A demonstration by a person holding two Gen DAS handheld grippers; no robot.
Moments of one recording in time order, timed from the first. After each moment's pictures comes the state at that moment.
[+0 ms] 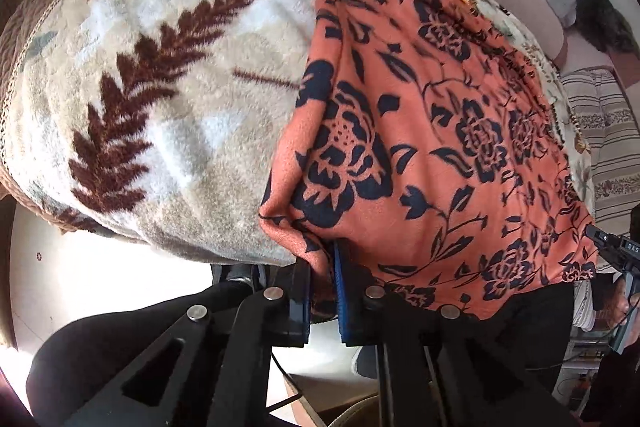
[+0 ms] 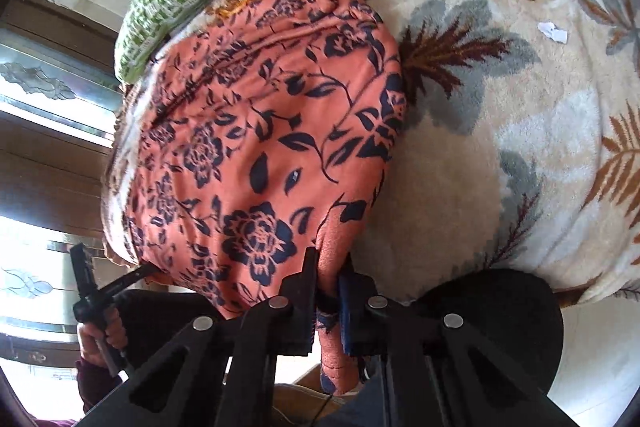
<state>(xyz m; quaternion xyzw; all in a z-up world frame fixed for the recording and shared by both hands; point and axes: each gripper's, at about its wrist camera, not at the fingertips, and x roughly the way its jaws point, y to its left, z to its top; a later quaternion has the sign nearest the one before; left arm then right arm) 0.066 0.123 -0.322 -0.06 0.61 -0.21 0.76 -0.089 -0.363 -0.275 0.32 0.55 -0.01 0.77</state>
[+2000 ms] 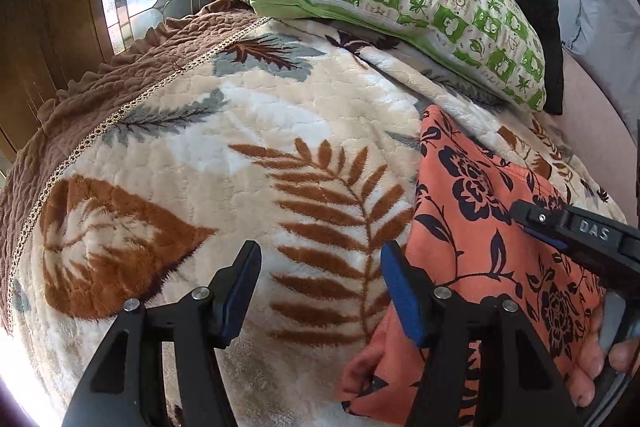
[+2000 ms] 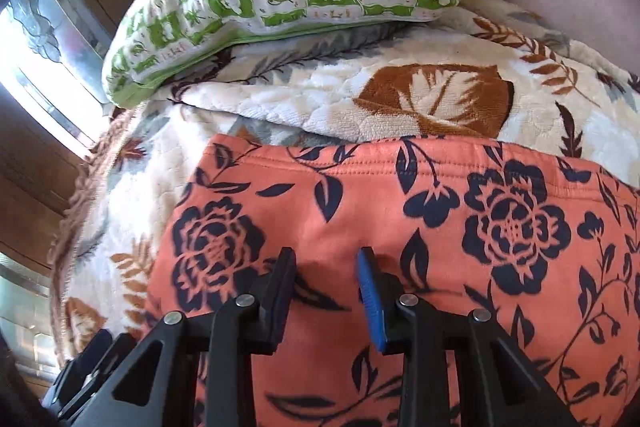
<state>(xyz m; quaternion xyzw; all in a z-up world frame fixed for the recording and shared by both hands) 0.310 0.063 -0.295 -0.10 0.46 -0.01 0.88 0.356 -0.177 -0.316 0.15 0.51 0.03 0.84</state>
